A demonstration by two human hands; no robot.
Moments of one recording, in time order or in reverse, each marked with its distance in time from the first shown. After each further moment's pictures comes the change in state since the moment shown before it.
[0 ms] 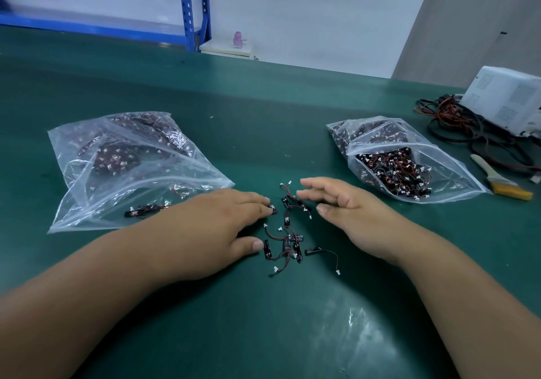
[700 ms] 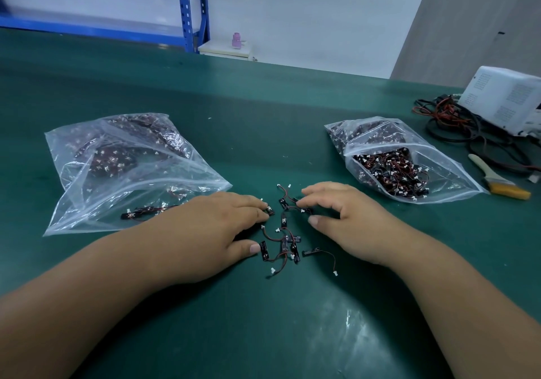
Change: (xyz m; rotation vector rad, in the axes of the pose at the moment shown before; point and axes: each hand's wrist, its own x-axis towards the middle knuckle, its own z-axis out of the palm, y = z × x) left_hand 0.000 0.002 0.001 0.014 -0.018 0.001; right_hand 0.001 0.002 0.000 -0.426 0.095 -0.125
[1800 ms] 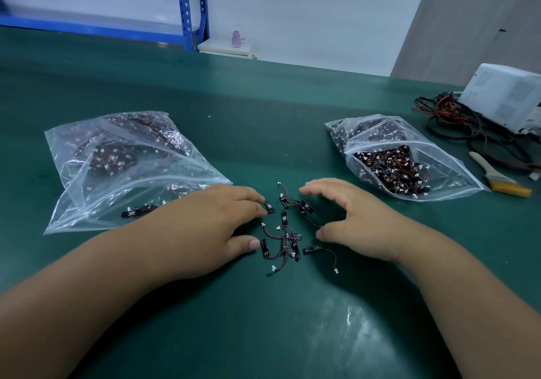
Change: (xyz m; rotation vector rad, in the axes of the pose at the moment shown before) left_hand -0.002 -0.002 -0.004 -0.005 0.044 0.009; right_hand -0.004 -0.007 -0.012 0.050 -0.106 0.097
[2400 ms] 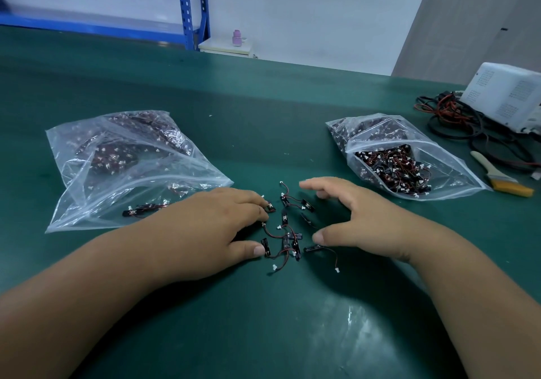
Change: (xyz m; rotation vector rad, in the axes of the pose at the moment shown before) left_hand 0.001 0.000 0.003 -0.009 -0.029 -0.002; right_hand -0.009 -0.010 -0.009 0.121 -0.093 -0.004
